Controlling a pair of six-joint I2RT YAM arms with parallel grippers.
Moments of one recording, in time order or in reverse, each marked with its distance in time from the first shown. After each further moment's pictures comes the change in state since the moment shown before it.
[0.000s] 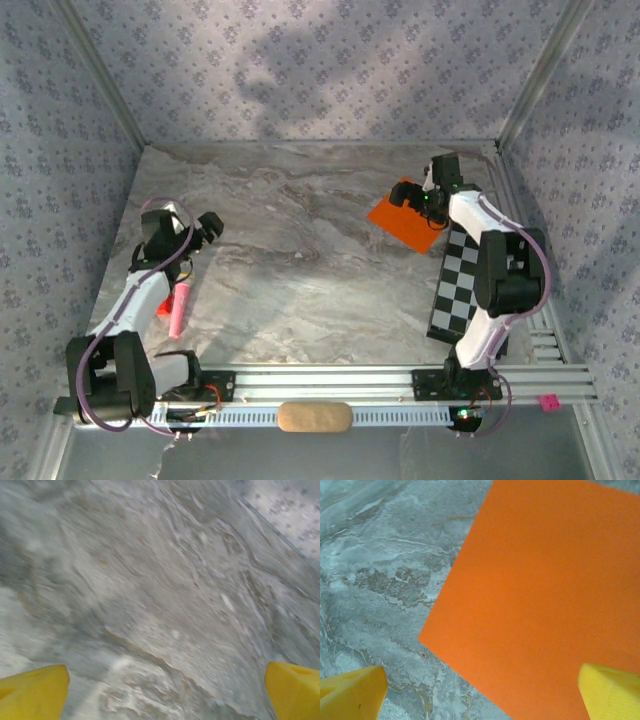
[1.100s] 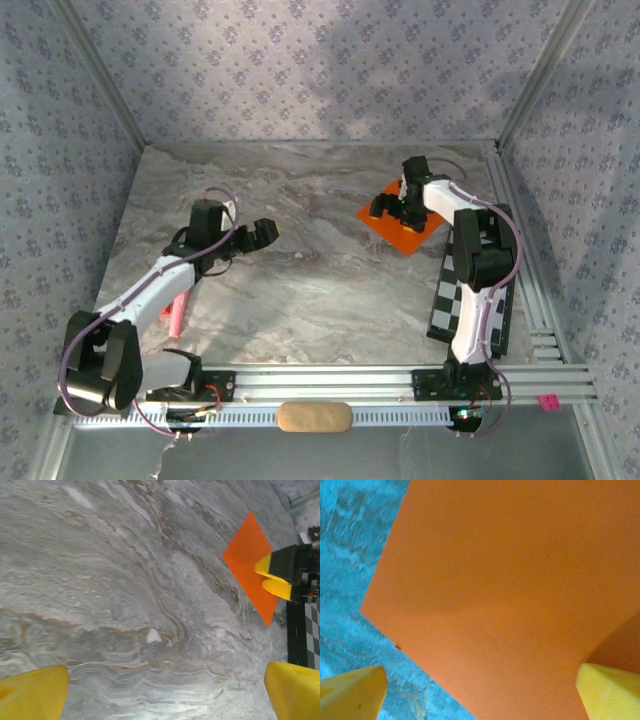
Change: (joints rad) left arm -0.383 0.099 0.131 -0.078 0.110 -0.021; right arm 0.113 0.233 0.183 -0.200 -0.015 -0.019
